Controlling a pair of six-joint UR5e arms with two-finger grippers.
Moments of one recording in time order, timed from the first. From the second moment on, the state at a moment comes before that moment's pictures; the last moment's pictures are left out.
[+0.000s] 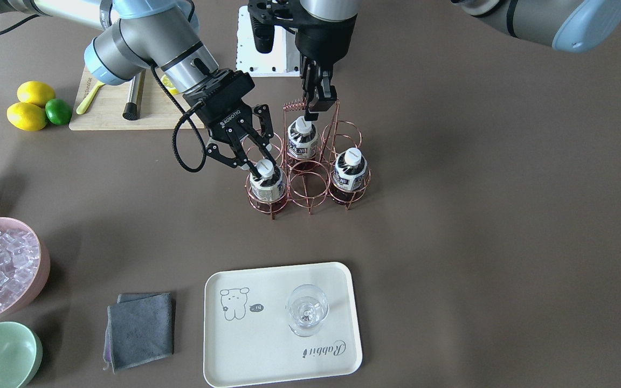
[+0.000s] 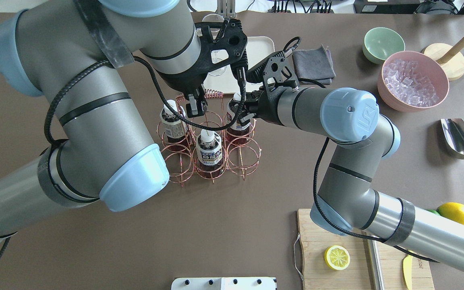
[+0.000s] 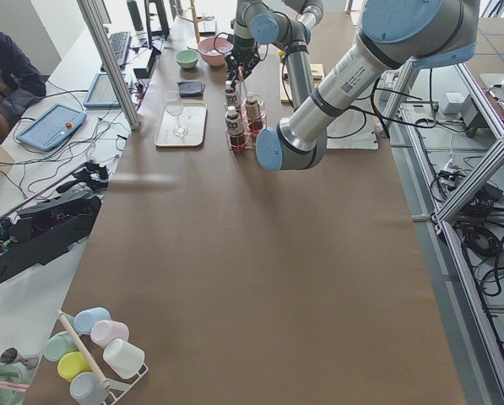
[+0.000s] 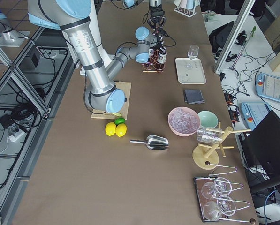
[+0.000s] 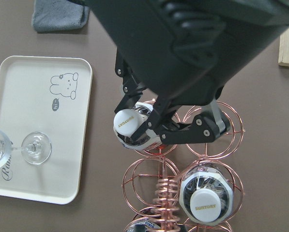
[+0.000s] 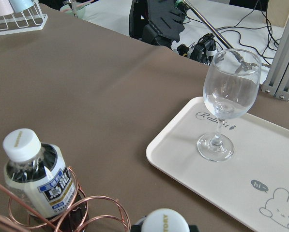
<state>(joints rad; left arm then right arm) -0.68 -2.52 -1.88 -1.18 -1.94 0.30 0.57 -1.04 1.77 -0.89 1.60 0.61</state>
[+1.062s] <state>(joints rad) -0.68 -2.52 -1.88 -1.18 -1.94 0.30 0.84 -0.85 1.89 -1.29 1.91 0.62</state>
